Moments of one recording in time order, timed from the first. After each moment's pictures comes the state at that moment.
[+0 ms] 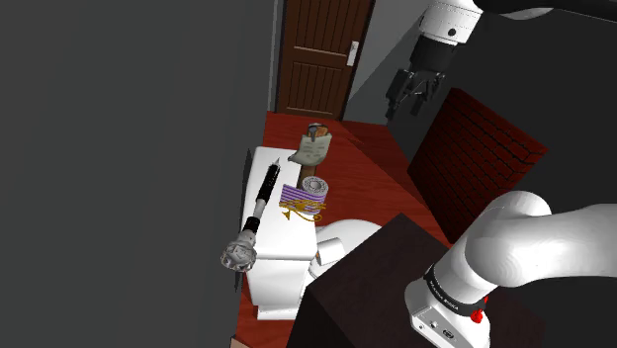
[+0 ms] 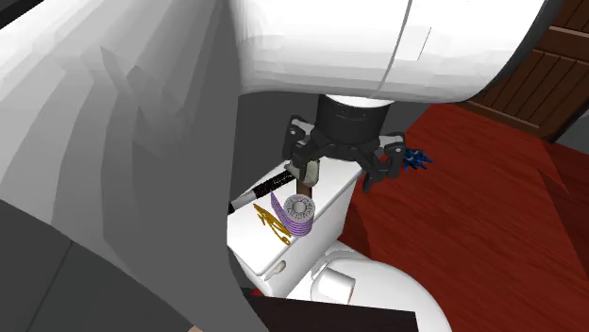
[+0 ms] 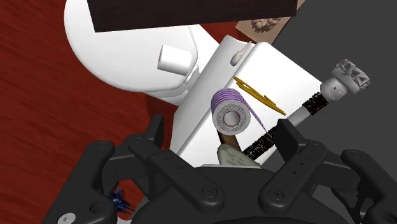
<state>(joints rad) 0.02 -0.83 -0.02 -2.36 0.02 1.56 0.12</state>
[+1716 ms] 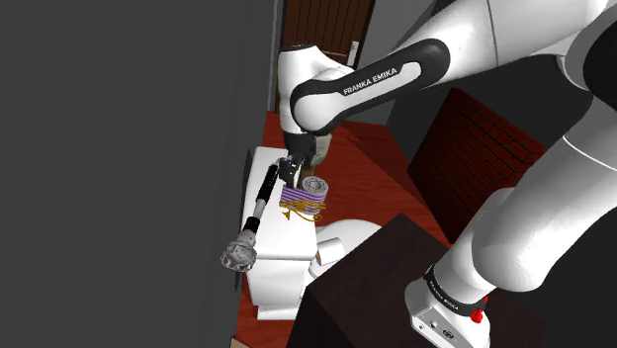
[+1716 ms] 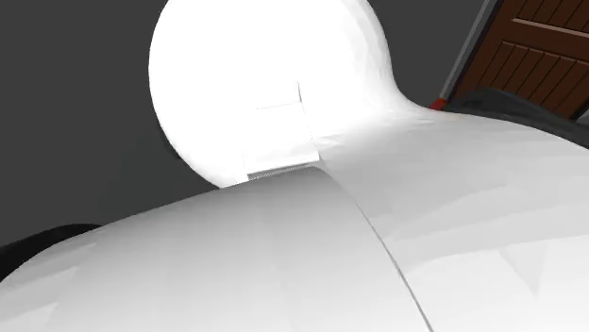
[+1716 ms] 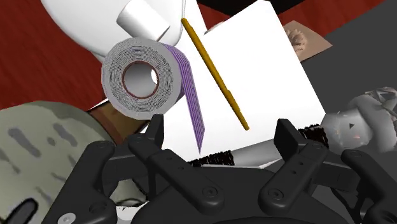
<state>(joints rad) 0.17 -0.05 0.18 -2.28 -0.06 2.10 0.06</state>
